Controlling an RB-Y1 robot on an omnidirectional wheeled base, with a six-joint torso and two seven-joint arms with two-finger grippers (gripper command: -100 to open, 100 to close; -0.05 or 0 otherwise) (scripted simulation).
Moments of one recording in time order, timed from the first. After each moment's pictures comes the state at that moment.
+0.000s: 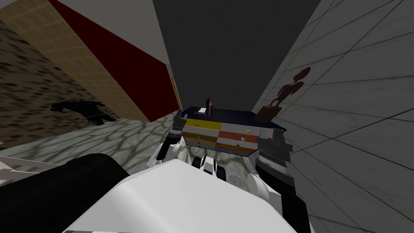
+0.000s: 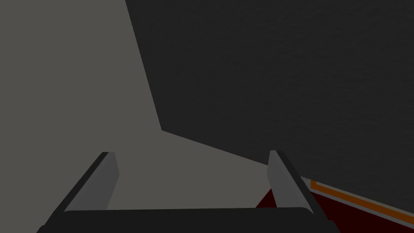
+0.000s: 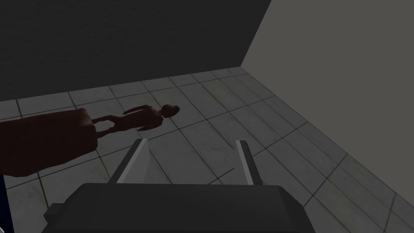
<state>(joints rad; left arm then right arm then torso) 0.47 0.09 0.07 -2.36 -0.07 -0.41 0.03 0.54 0.01 0.01 -2.37 -0.06 -0.43 0.13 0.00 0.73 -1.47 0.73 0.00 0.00</state>
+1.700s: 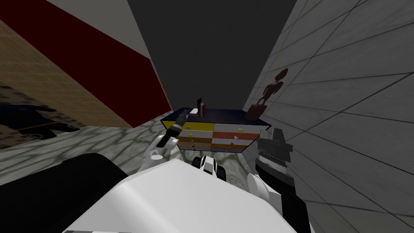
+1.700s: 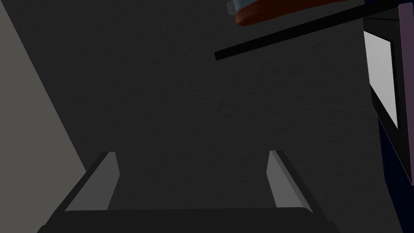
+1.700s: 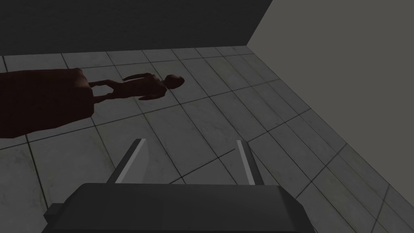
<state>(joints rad) 0.37 0.30 0.15 -2.36 -0.09 0.02 0.07 0.54 0.01 0.01 -2.37 -0.06 -0.43 0.13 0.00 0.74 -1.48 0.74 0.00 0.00</state>
